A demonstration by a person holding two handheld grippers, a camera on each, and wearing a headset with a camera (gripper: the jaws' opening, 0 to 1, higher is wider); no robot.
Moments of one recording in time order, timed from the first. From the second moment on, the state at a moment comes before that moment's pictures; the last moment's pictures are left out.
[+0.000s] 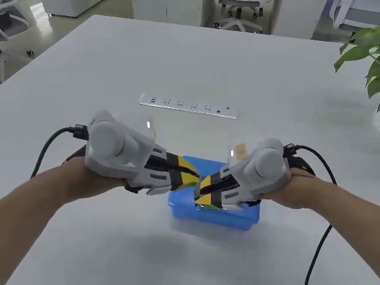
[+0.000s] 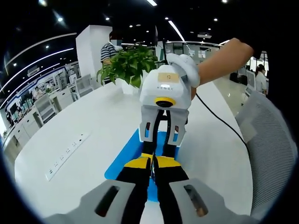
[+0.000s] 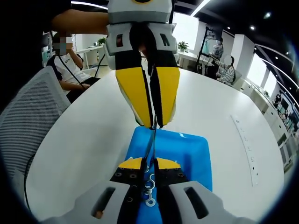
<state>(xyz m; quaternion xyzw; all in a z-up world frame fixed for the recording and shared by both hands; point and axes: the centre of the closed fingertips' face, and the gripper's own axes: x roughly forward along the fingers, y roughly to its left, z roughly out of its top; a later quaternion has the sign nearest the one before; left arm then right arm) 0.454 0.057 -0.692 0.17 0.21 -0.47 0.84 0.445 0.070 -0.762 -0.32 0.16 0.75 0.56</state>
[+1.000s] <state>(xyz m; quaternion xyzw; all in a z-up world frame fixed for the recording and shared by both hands) 0.454 0.052 -0.683 0.17 0.20 -0.48 0.83 0.449 0.063 -0.754 -0.33 0.17 0.74 0.57</state>
